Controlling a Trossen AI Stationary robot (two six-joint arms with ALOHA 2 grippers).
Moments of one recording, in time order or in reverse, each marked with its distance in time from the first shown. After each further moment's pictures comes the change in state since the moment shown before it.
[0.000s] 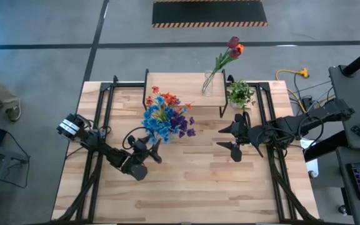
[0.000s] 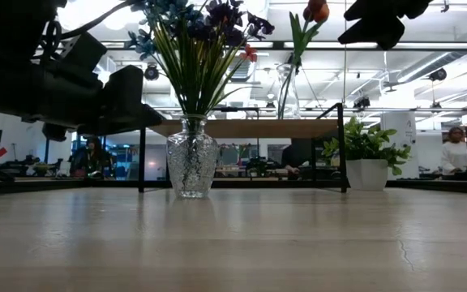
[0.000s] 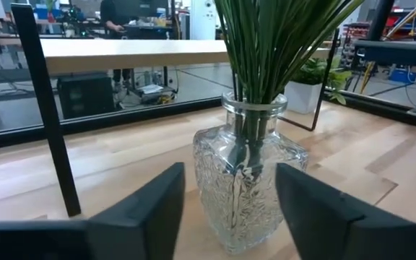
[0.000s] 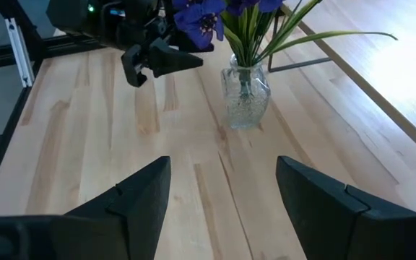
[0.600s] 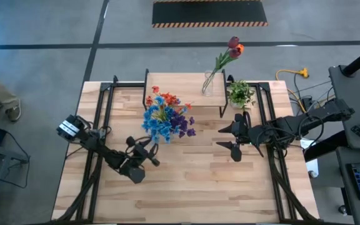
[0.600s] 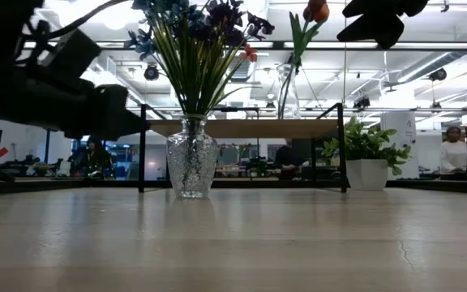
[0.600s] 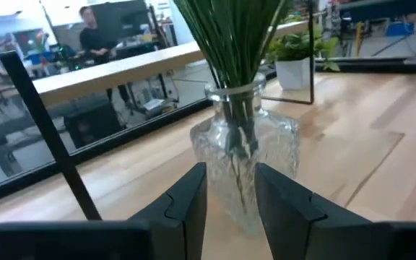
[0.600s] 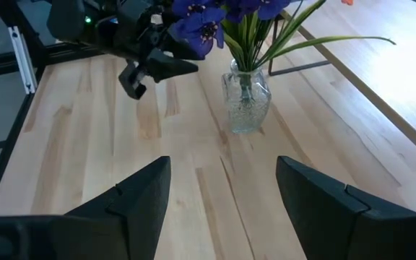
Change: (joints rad) left arm -0.047 0.006 -0.019 -0.003 -0.007 0.209; right arm 0.000 0.000 0.005 0.010 0.003 0.010
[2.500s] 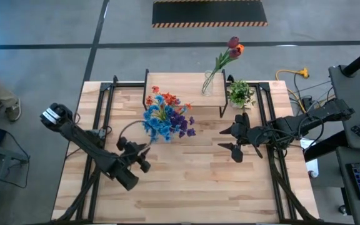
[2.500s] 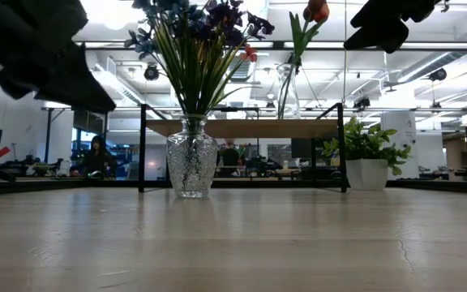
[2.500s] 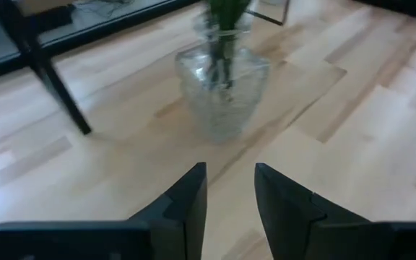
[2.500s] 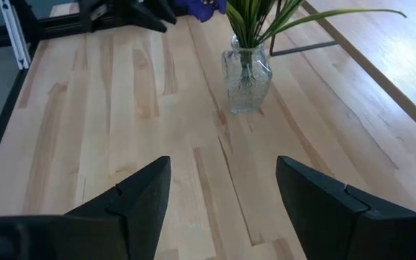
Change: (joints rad) left arm -0.106 -0.296 0.303 -1.298 0.414 -0.871; right arm 0.005 0.000 0.000 -0.067 -0.019 0.008
